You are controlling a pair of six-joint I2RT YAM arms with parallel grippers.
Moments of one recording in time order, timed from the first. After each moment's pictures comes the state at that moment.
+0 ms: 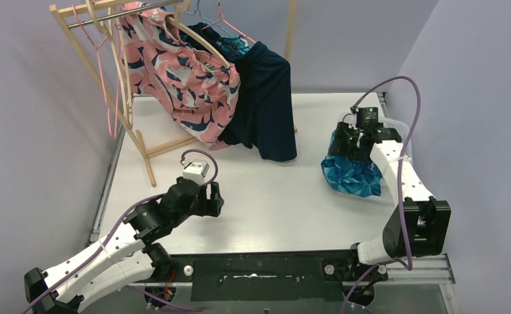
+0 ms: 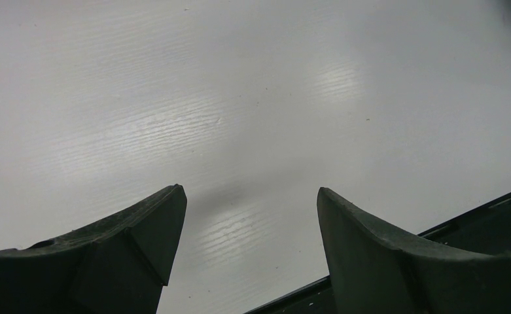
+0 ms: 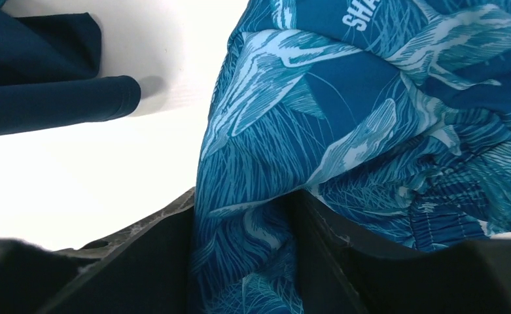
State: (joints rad) left arm -0.85 0.72 0.62 -0.57 -0.30 -0.54; right arm 0.03 1.43 1.20 -0.74 -0.11 0.26
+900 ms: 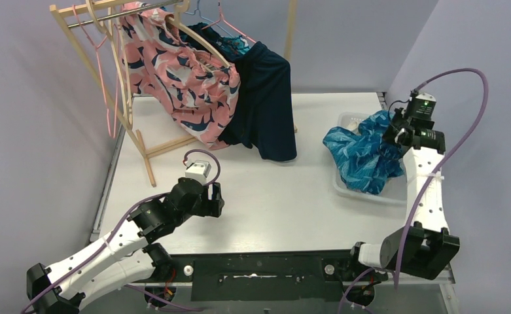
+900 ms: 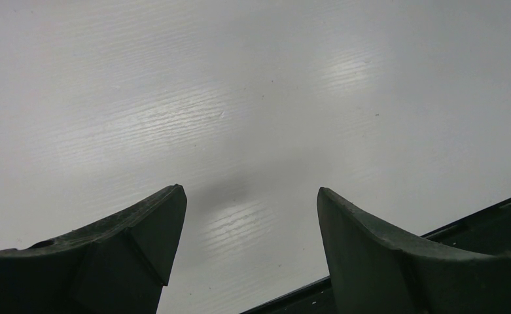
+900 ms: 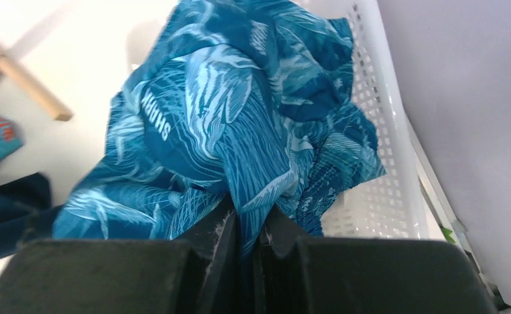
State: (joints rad) left arm -0.86 0.76 0.62 -0.57 -0.31 -0.55; right arm -0.23 1.29 1.35 -0.77 0.03 0.21
